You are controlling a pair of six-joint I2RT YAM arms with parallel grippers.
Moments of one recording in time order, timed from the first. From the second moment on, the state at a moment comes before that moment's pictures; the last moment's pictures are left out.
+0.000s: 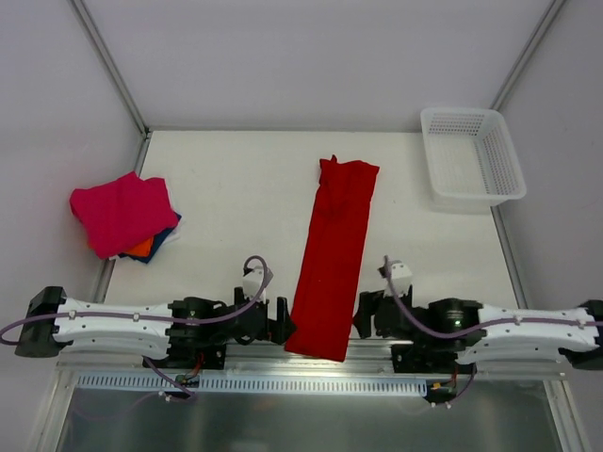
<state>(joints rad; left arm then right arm) -1.46 0.76 0.42 -0.47 -0.47 -1.07 1.41 0.56 0.56 -0.92 0.52 1.04</state>
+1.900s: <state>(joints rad) -1.63 1.06 0.21 0.13 -0.37 -1.25 2.04 1.49 0.71 -0.90 0.78 2.11</state>
